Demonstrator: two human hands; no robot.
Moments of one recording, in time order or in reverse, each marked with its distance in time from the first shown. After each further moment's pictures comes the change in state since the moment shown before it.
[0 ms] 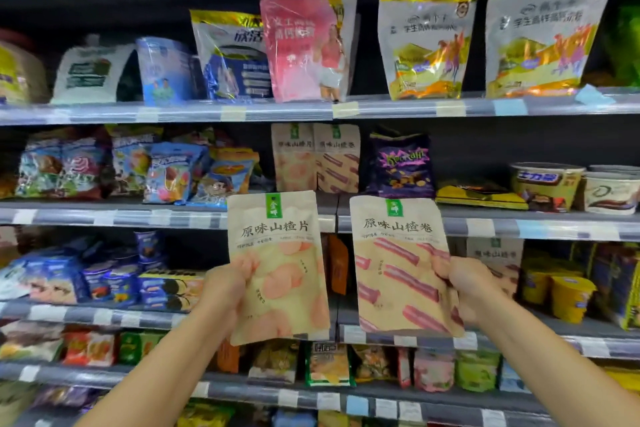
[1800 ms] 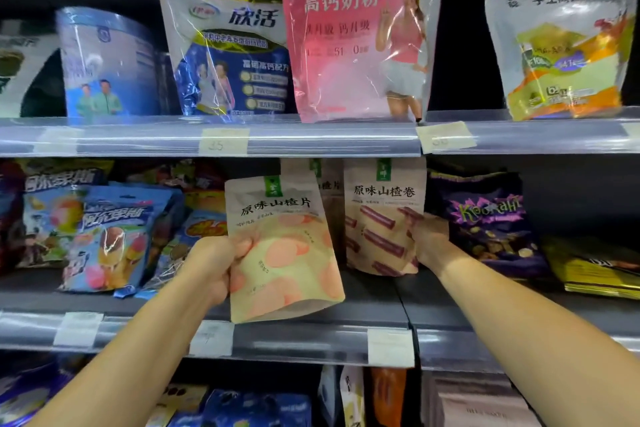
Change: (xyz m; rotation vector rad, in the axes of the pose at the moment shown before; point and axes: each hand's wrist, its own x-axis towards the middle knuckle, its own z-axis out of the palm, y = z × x) left_hand 0.313 0.134 0.053 -0.156 -0.233 0.092; right_hand 0.342 -0.112 0.236 0.006 0.195 -0.251
